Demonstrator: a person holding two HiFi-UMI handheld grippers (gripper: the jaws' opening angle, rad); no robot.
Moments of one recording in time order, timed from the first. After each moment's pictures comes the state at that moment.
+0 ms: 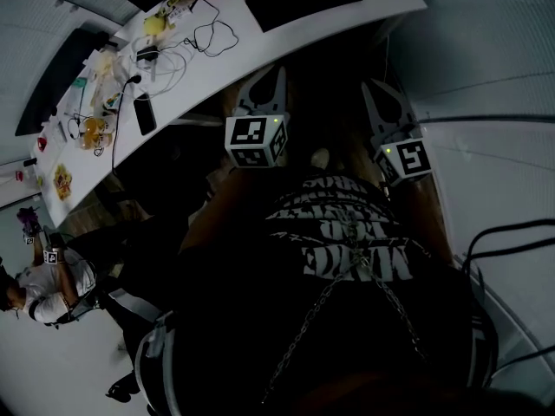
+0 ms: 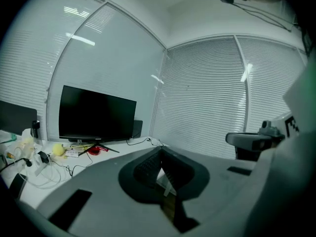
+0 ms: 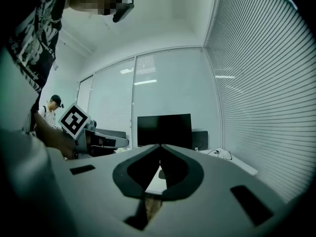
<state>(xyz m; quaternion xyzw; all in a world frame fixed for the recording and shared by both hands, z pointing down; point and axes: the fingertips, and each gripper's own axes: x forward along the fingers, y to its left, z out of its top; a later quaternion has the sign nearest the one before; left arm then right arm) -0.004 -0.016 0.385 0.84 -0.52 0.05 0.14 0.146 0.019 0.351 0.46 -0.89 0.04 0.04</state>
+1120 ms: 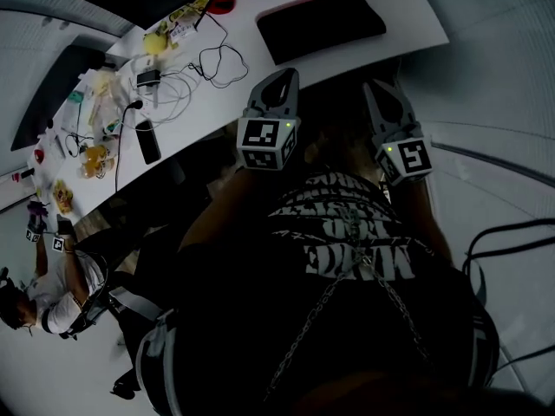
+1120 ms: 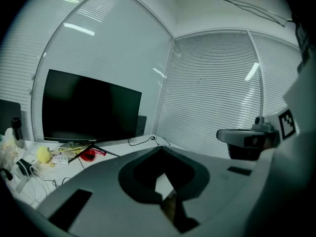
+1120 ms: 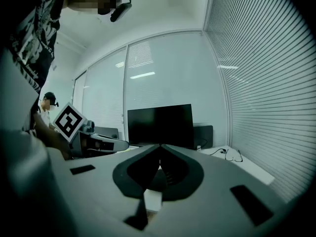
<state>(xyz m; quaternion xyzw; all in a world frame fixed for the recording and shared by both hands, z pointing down) -0.029 -0.172 0.419 0.84 -0.51 0.06 0.17 0.099 -0.153 0.380 0.44 -0.89 0.06 0.06</state>
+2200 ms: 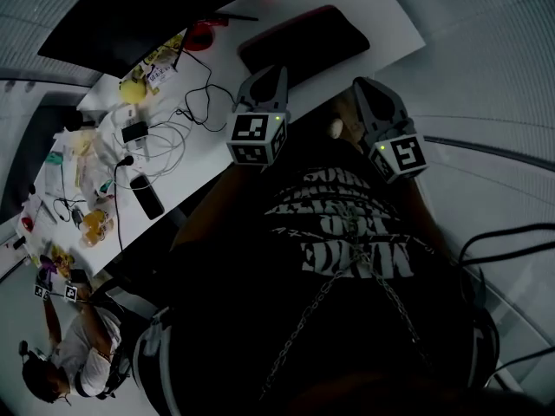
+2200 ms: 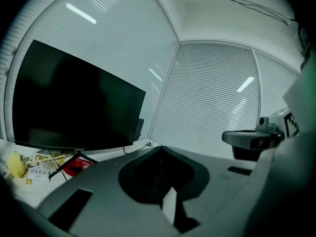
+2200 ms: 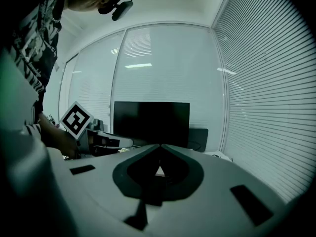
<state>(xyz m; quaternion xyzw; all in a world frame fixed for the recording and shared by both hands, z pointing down) -0.072 -0.294 0.425 0.88 -0.44 0.03 0.19 0.053 -0.247 0.374 0.50 -0.86 0.03 0.12</state>
